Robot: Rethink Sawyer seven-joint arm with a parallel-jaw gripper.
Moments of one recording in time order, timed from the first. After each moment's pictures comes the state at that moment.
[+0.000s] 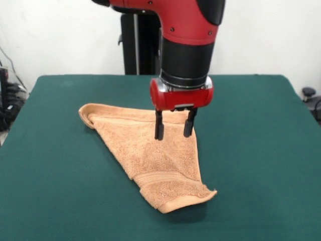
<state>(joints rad) -0.21 -0.55 0.06 1.46 -0.20 0.58 1.44</state>
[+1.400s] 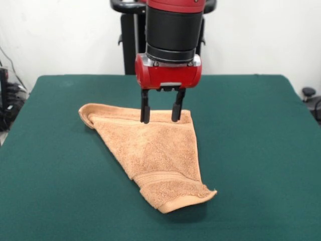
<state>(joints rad) -0.24 -0.64 0.06 1.52 -0.20 0.56 1.44</state>
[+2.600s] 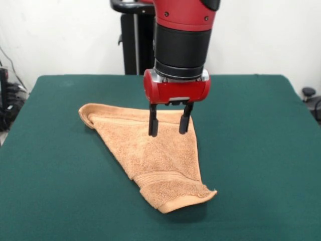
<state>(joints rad) -0.21 -0.58 0.06 1.44 -0.20 0.60 1.44</state>
